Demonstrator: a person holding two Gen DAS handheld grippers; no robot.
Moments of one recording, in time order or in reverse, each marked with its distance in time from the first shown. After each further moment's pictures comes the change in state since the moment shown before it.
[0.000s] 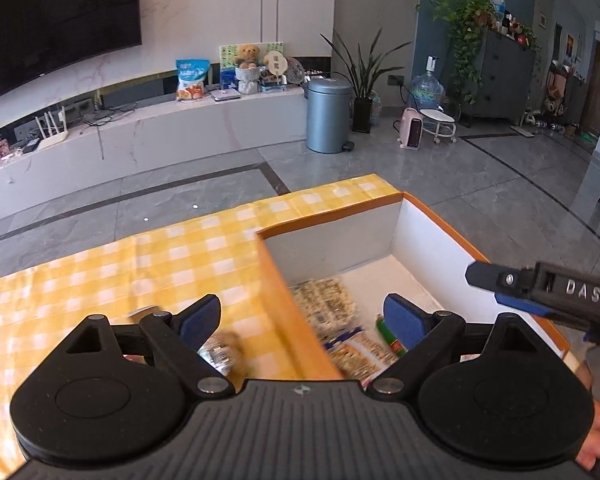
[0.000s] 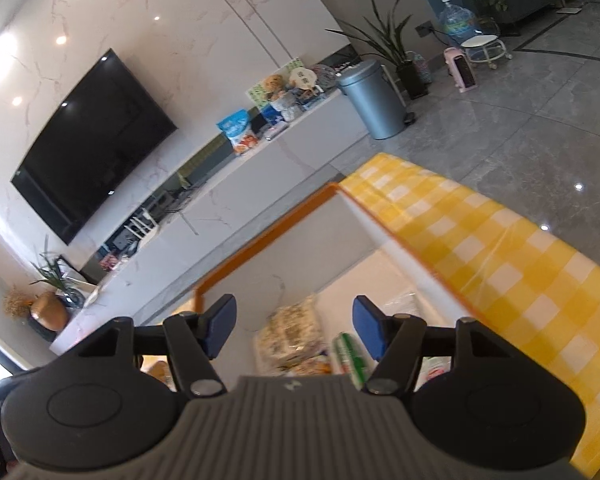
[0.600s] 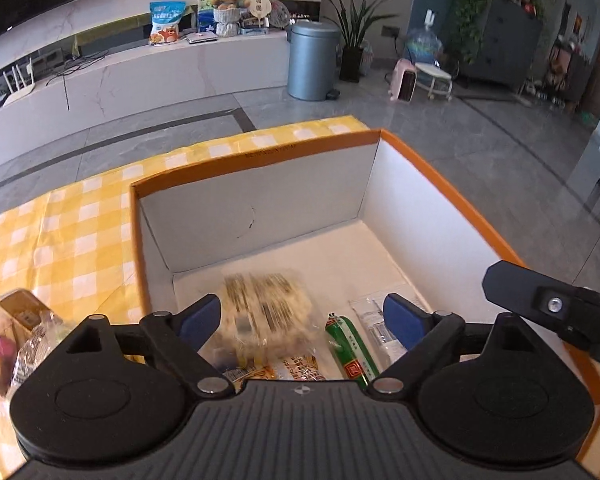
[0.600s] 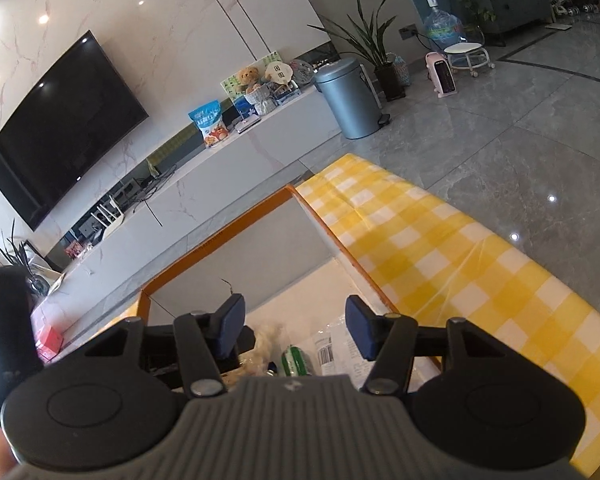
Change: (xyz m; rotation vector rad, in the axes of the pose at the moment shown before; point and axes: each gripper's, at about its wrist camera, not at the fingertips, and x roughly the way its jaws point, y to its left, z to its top) left arm 0.113 -0.048 -0.010 -0.042 0.150 -0.061; right arm 0.023 -0.023 0.013 -0.054 0.013 -0.117
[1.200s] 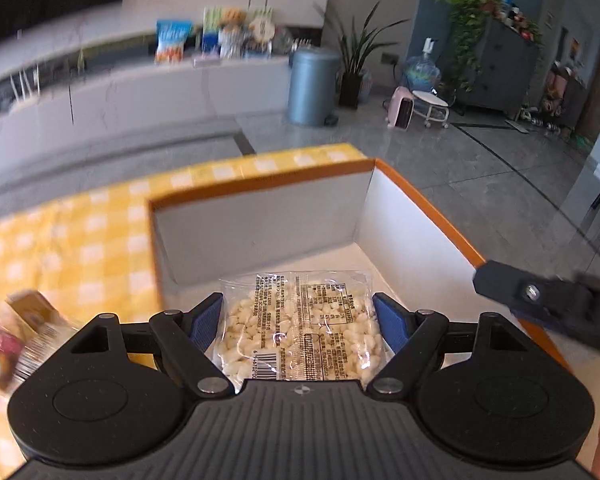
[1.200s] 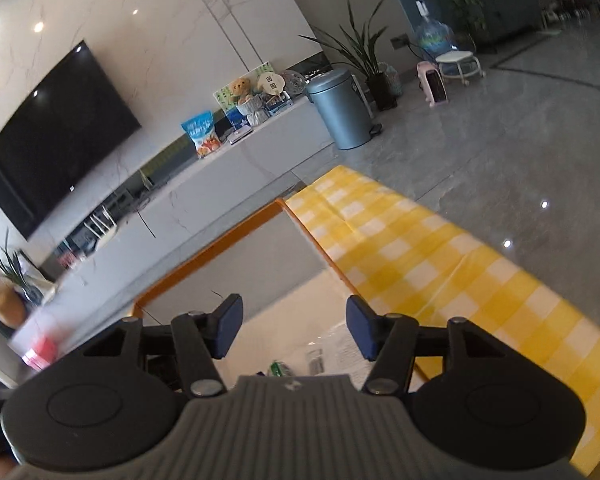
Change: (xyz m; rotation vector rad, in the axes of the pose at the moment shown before) left arm 0.004 -0.005 0.006 -0.045 -0.054 -0.027; right arm -0.004 -0.004 0.004 0.018 -0.029 -0.022
